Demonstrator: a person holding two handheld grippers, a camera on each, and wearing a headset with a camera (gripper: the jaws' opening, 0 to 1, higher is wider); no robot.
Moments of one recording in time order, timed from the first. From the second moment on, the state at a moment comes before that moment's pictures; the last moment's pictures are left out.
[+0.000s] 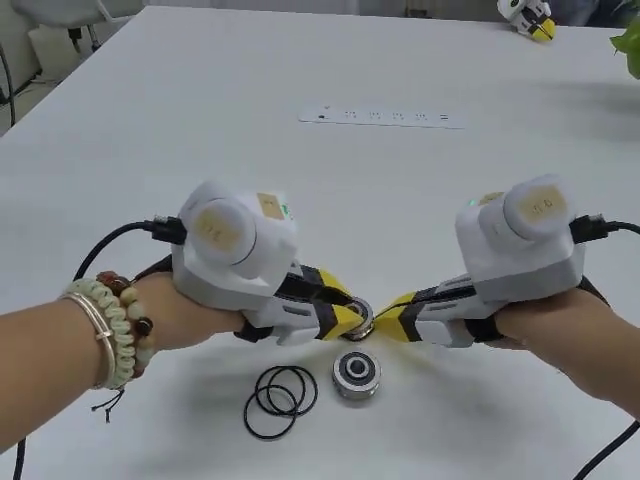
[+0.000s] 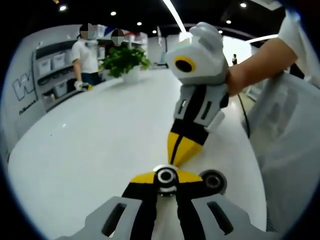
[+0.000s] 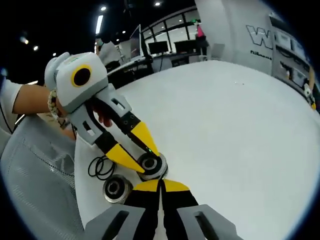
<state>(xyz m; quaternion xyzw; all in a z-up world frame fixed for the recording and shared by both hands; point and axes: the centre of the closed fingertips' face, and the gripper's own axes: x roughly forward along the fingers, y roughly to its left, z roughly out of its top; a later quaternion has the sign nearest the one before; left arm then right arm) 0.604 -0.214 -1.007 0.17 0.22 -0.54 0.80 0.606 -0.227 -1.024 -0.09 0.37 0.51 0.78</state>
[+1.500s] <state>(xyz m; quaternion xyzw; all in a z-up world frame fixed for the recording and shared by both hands) 0.604 -0.213 -1.008 0.17 0.21 -0.54 0.80 0.596 -0.206 -1.004 0.06 0.38 0.50 0.77</state>
